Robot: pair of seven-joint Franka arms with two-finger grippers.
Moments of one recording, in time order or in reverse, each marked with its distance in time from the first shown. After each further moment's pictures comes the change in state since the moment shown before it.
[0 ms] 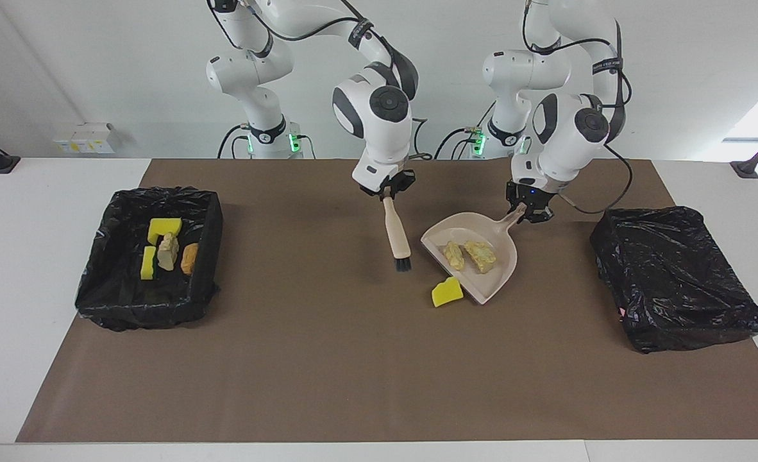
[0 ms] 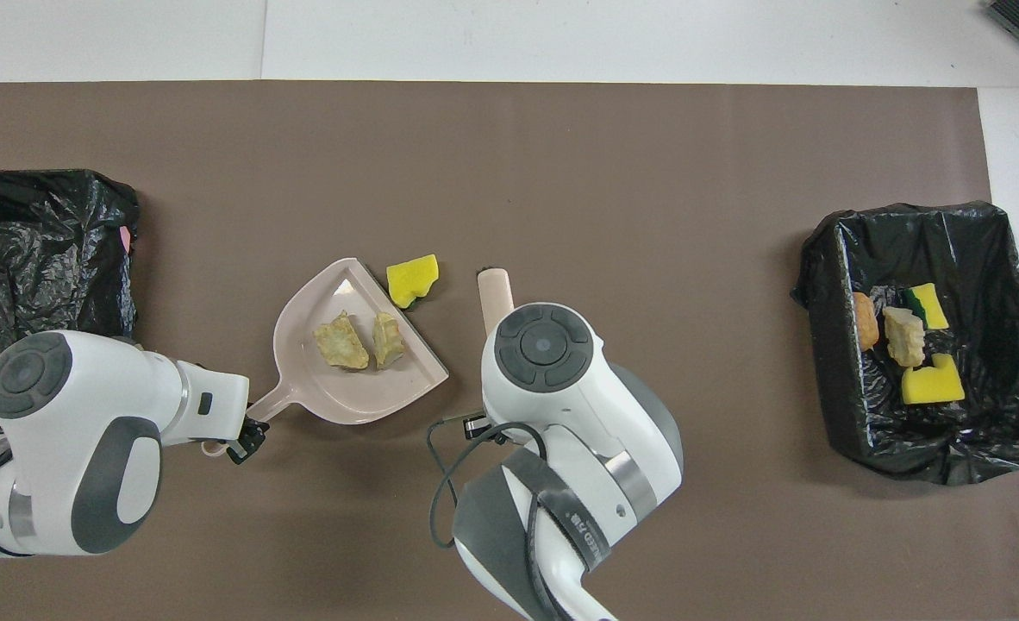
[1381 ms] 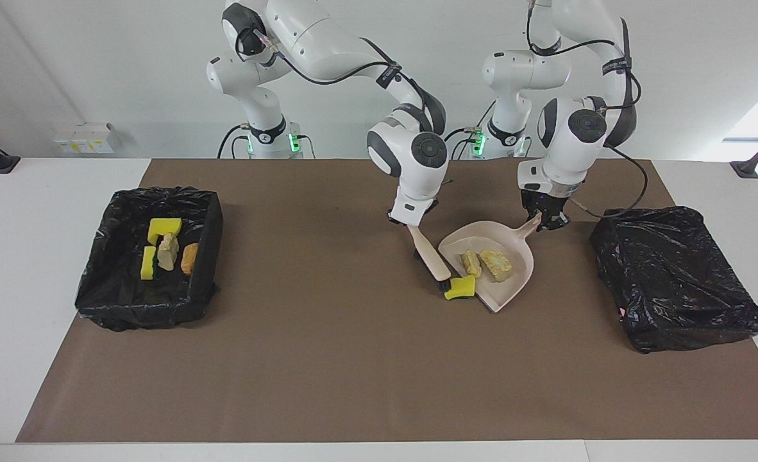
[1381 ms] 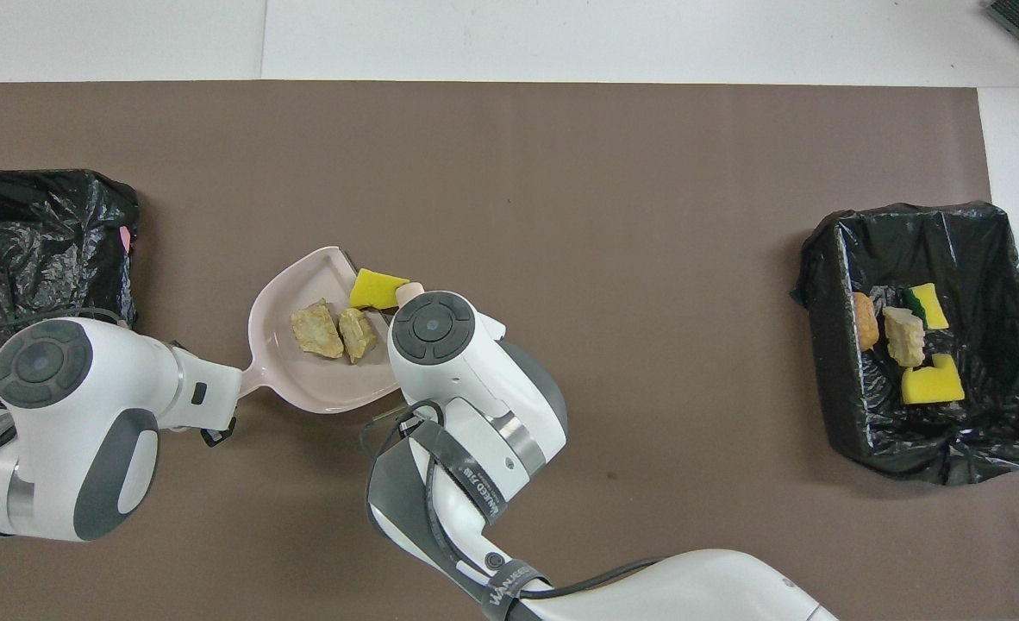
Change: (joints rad) left arm 0.026 0.032 -0.014 0.038 0.218 0.039 -0.007; right arm 0.102 0.258 0.032 0.214 0.033 0.034 -0.028
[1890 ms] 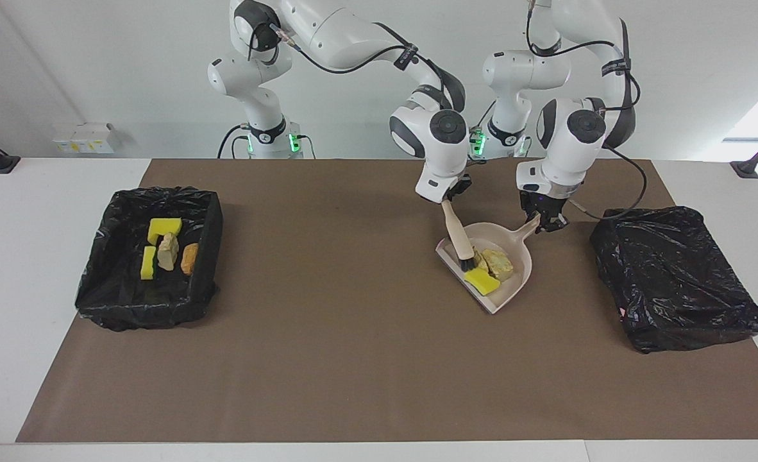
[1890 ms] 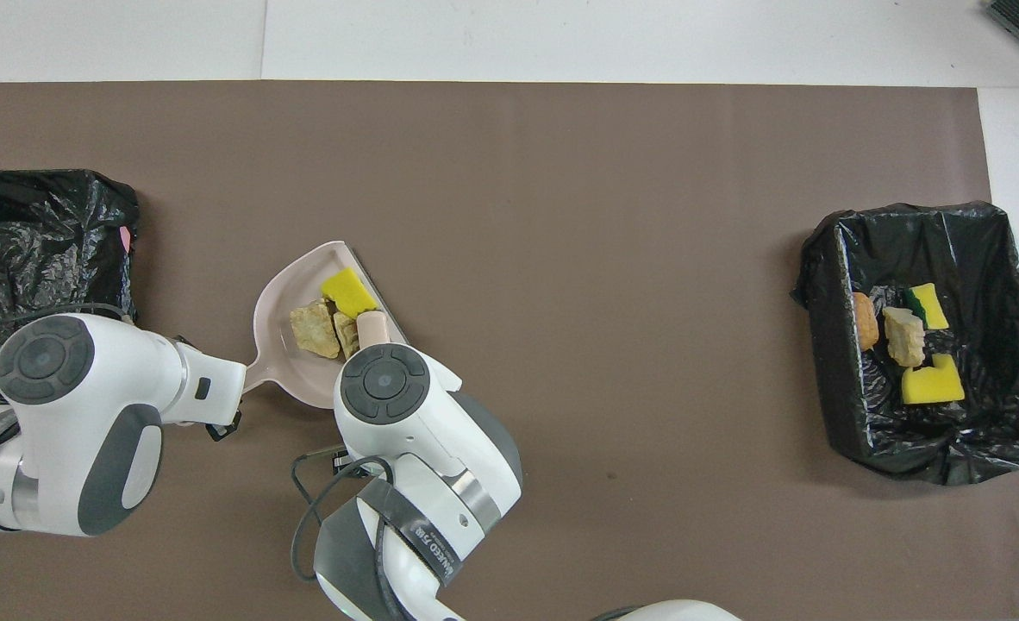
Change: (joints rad) left arm -0.006 0.018 -0.001 0.017 -0.036 0.019 0.002; right arm 0.087 -0.032 0.004 0.002 0.100 0.035 0.194
